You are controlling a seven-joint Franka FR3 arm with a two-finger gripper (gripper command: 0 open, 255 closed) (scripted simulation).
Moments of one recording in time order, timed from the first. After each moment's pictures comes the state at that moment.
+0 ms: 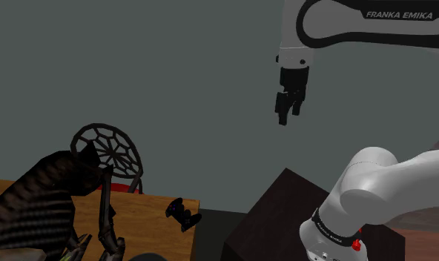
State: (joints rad) arm -0.01 -0.76 -0.04 -2.41 -0.03 1.42 -0.01
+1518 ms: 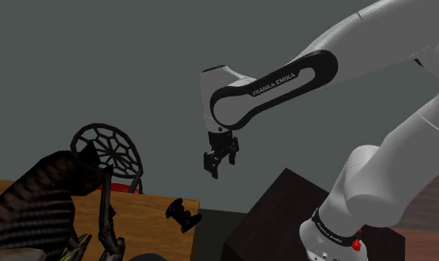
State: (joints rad) arm 0.14 -0.21 0.21 -2.45 0.16 2.01 0.24
